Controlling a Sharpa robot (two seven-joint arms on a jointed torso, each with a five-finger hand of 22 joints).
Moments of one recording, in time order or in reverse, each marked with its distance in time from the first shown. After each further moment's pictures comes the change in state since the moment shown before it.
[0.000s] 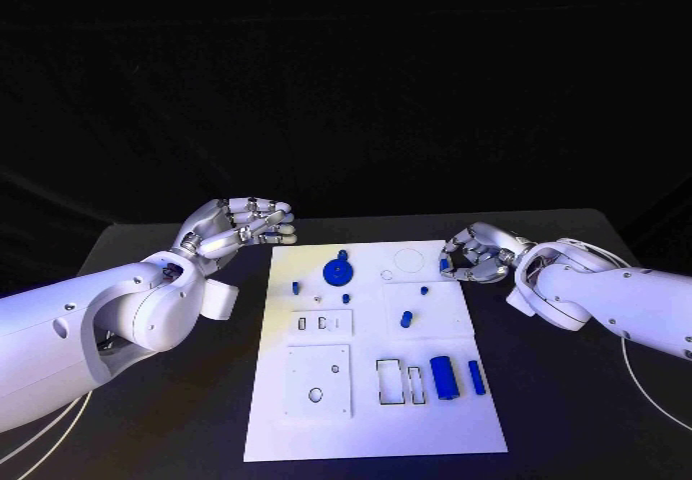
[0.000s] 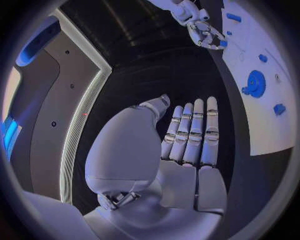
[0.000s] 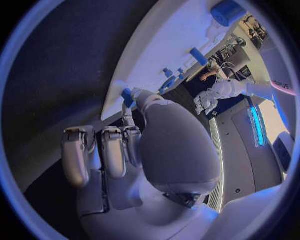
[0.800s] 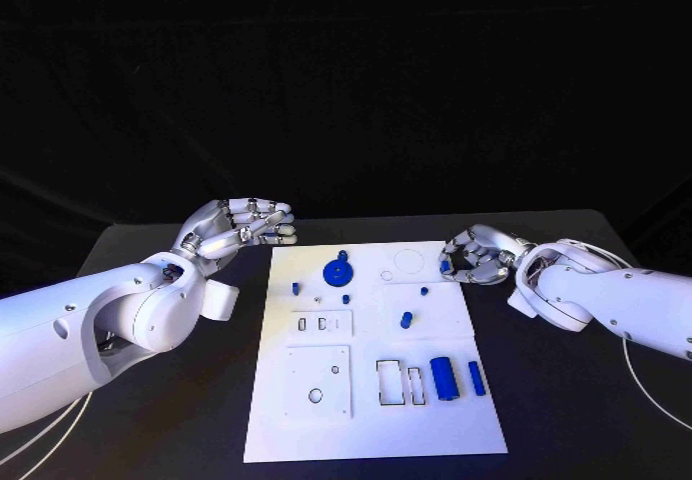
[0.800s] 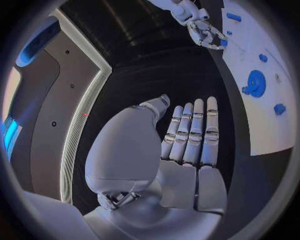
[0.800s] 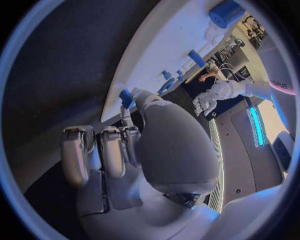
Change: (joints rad) left arm 0.000 0.002 0.000 -0.001 0.000 -0.002 0.001; left_hand 0.002 0.002 -0.003 0.003 0.000 0.000 0.000 0.004 0.000 0.000 0.000 0.005 0.000 0.000 0.000 0.005 -0.003 0.000 -0.002 -0.002 0.006 0.002; right arm 0.000 -0.004 0.000 -0.001 -0.004 0.022 0.007; right_hand -0.011 -0.029 -0.056 0.022 0.003 -0.065 0.025 -0.034 -0.013 0.001 0.026 -0.014 0.000 -0.002 0.024 0.000 0.000 0.000 0.000 0.022 -0.012 0.000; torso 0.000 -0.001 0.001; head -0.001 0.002
